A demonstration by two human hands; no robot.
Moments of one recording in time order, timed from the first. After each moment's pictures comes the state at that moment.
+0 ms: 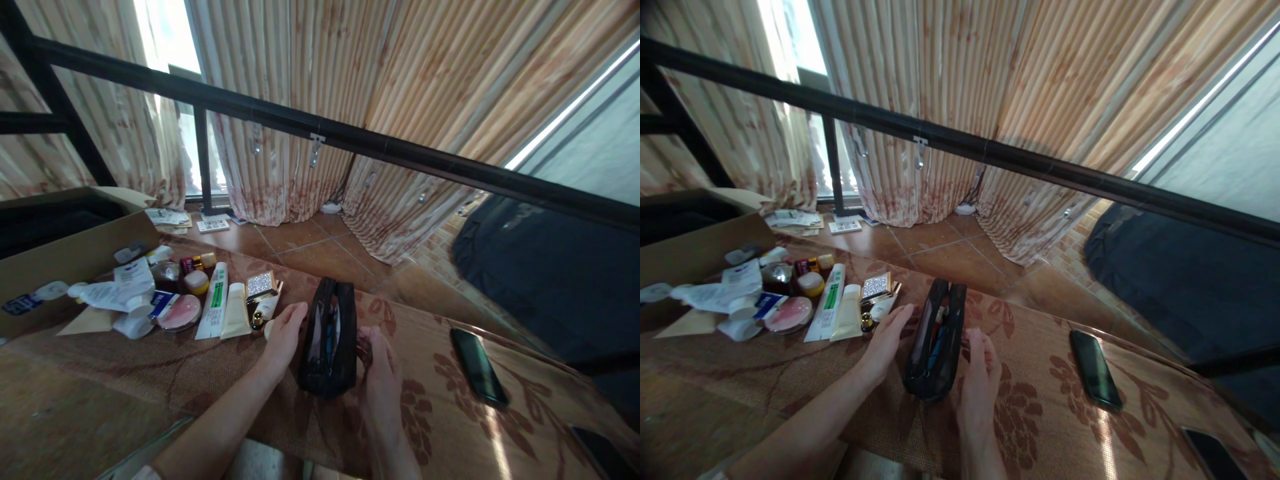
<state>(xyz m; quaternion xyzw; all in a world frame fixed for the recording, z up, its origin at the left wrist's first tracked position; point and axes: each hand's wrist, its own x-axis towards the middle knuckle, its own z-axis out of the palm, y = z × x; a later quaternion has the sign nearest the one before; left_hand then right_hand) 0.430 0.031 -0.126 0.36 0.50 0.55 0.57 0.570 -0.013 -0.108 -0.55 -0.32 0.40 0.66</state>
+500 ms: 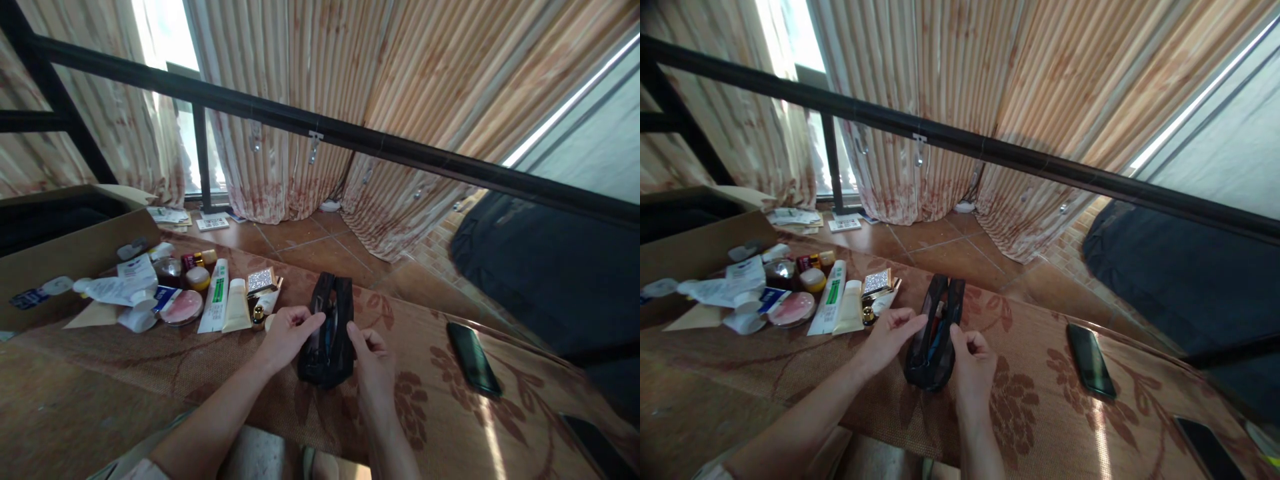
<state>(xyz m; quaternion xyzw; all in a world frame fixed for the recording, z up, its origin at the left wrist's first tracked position) 0.422 0.022 -0.111 0.52 0.44 0.48 0.56 0.573 -0.013 -0.116 -0.59 -0.35 0.40 0.61</state>
